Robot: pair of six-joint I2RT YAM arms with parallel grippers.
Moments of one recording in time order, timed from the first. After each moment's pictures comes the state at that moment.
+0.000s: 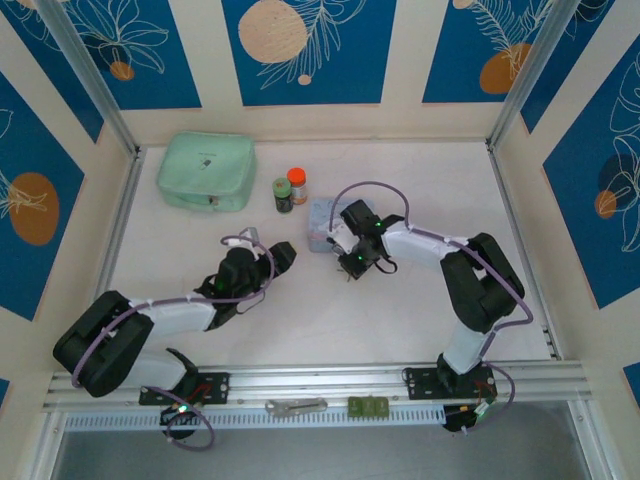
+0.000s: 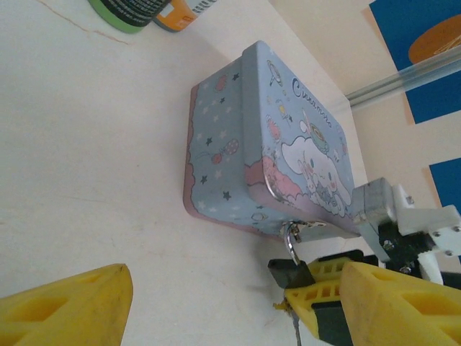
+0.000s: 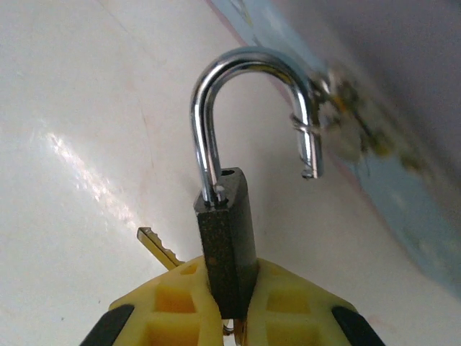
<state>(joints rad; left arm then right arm) -0.64 1.34 0.37 0.59 -0.05 -1.01 0.59 1.75 1.09 -0.61 -0.12 -0.24</state>
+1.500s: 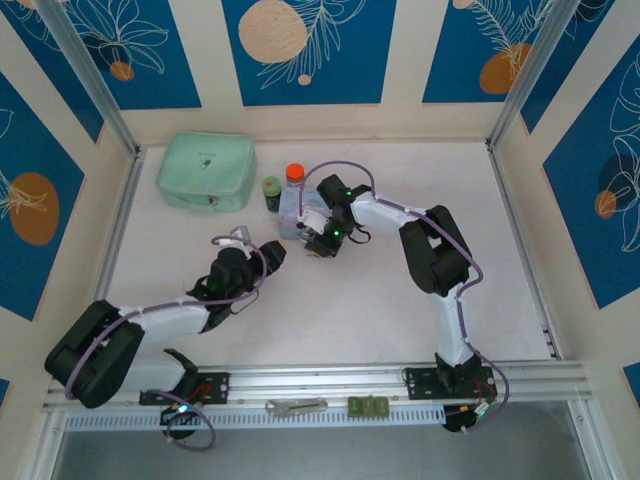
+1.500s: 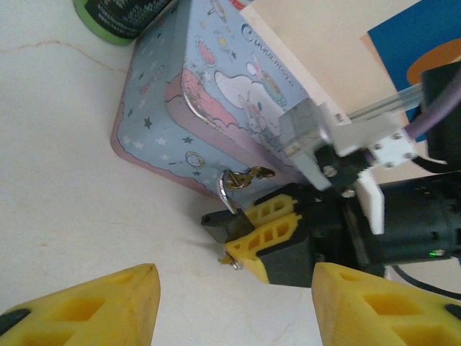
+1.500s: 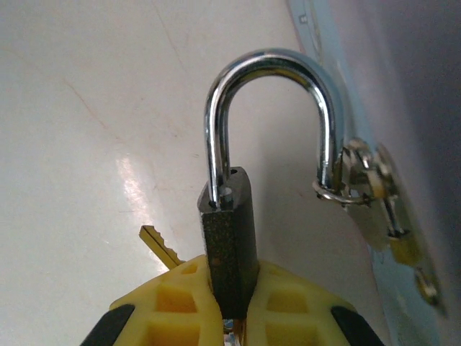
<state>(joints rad) -0.60 1.31 0.35 0.59 -0.06 -0.99 0.58 2.11 1.55 -0.76 -0.39 -0.53</state>
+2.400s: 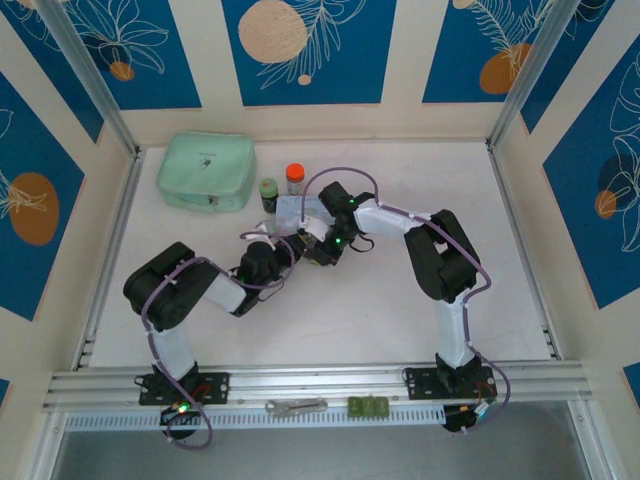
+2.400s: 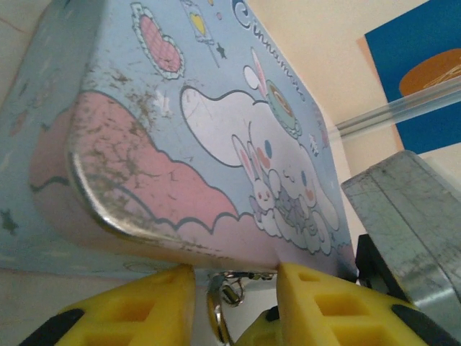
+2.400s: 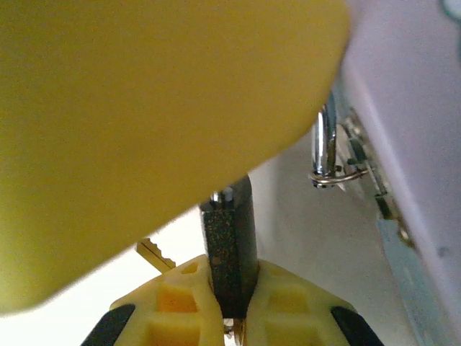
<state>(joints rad) -0.66 1.83 0.51 1.04 -0.09 -1.07 0.60 2.04 1.44 -0.72 -0.45 -0.46</state>
